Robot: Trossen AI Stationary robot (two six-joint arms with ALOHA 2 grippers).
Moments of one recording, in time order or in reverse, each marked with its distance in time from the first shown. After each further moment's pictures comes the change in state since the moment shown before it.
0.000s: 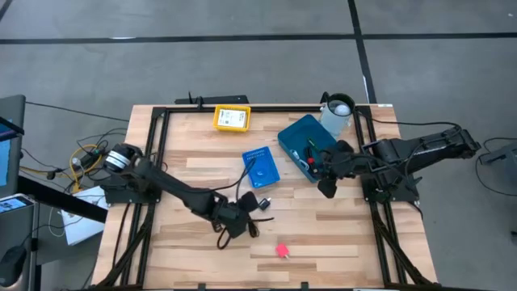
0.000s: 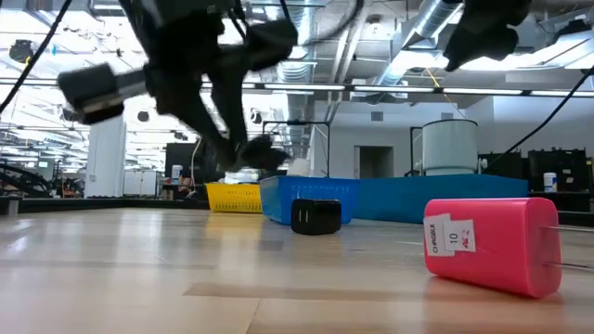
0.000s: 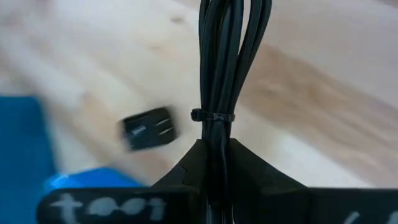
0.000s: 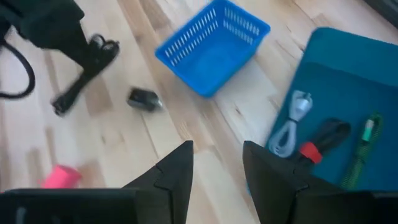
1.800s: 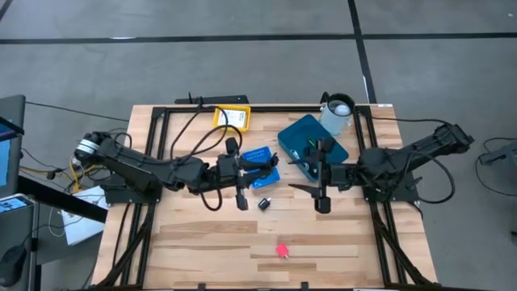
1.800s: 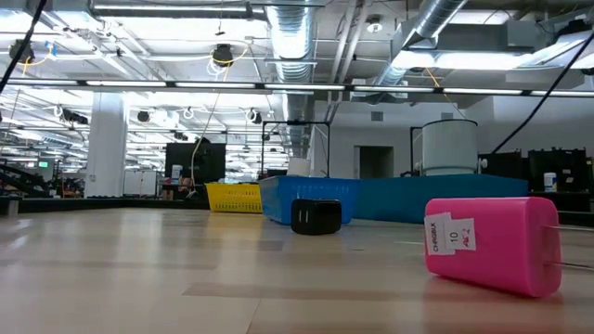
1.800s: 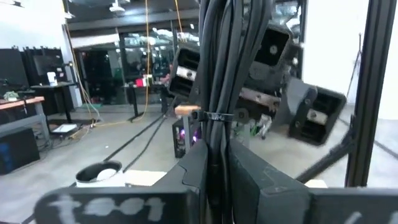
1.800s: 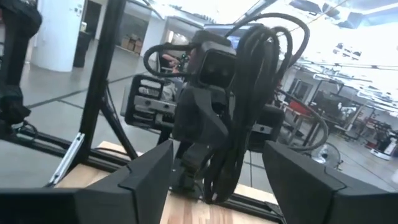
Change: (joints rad) left arm 0.098 -0.347 0.000 0.918 -0.215 -0.675; right arm 0.172 0.079 0.011 1.086 0.052 -0.999
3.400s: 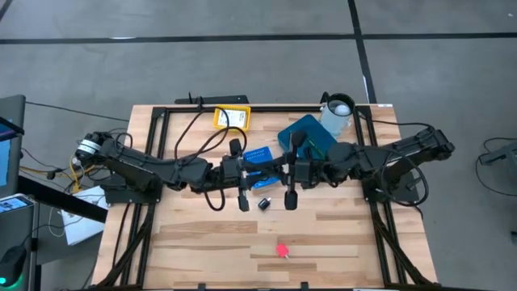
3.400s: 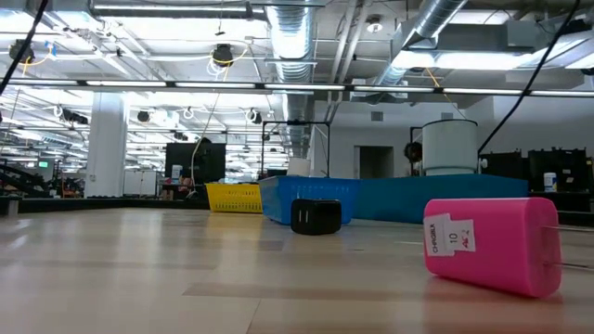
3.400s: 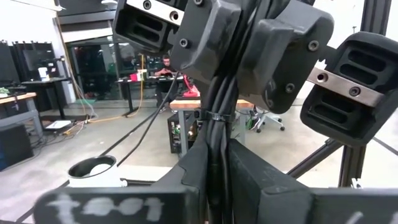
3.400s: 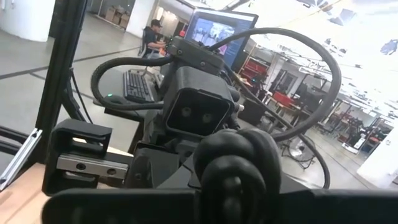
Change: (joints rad) left arm 0.003 0.010 0.001 -0.023 0.031 -0.014; right arm -0.075 0.312 0.409 -0.156 -0.002 -0.071
